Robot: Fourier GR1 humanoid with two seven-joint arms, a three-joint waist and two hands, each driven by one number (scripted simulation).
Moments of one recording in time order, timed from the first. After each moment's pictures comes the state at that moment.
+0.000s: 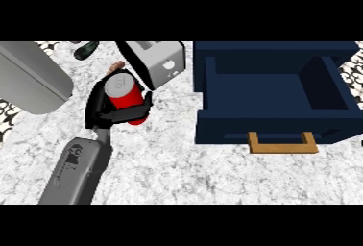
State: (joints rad) left arm -0.43 0.07 -0.04 -1.31 0.09 0.17 -0.06; right arm 0.33 -0.02 -0.25 -2.21 -0.12 0.20 0.09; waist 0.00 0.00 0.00
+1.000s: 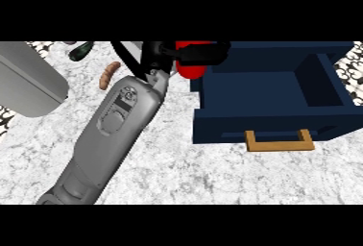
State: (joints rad) left arm -1.00 0.00 -0.18 -1.16 0.03 0.43 0.27; right arm 0.30 -0.03 -0.29 -2.19 -0.13 0.22 0.08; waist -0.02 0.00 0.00
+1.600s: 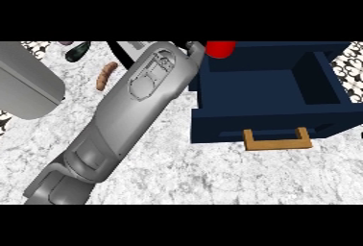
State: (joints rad) left arm -1.31 0.00 -0.24 -0.83 0.17 0.54 0.25; right arm 0.26 -0.03 -0.28 -2.18 -0.11 0.21 0.10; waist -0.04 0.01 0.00
